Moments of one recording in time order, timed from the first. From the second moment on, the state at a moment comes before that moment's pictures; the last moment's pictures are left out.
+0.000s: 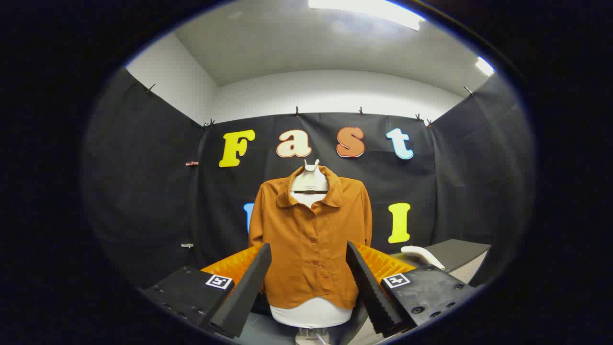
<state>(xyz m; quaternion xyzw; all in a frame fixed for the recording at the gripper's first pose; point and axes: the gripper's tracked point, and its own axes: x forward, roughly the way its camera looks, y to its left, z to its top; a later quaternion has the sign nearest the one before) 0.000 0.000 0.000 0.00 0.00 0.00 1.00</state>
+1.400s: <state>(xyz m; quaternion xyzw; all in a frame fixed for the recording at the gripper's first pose) 0.005 -0.004 -0.003 0.00 0.00 -0.06 1.00</state>
